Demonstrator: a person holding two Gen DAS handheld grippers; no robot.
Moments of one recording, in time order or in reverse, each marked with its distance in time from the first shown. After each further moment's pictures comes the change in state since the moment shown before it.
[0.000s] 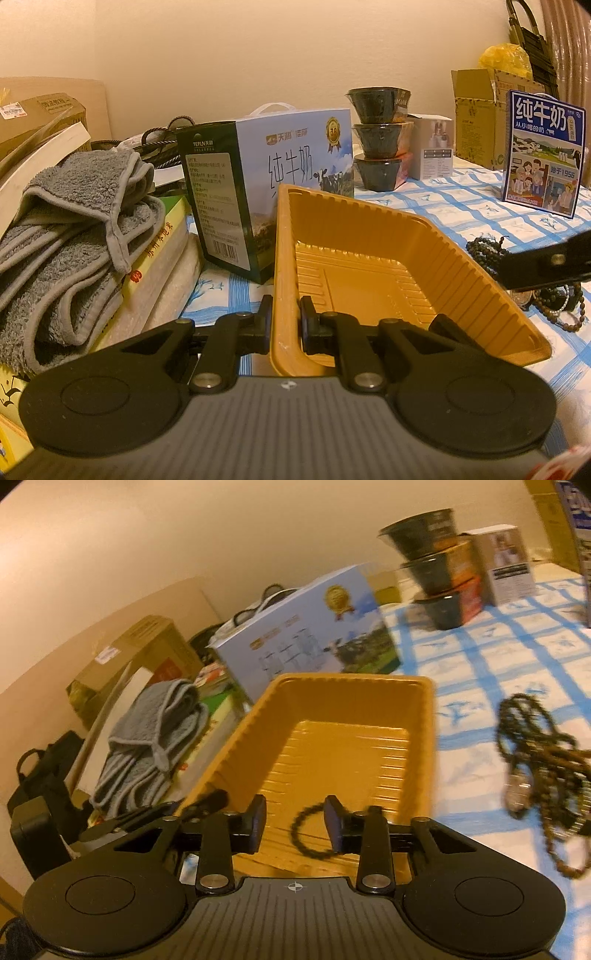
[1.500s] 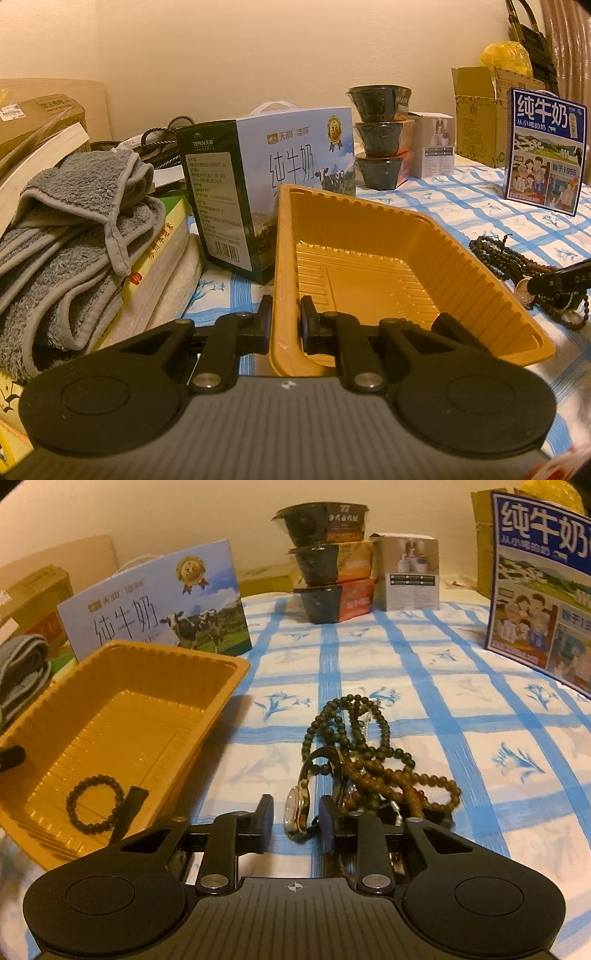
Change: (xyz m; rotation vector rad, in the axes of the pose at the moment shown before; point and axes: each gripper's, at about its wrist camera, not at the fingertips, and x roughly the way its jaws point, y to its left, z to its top) left arm 0.003 0.003 0.001 0.004 0.003 0.001; right arm 0.016 -0.105 0.005 -0.159 0.052 -0.385
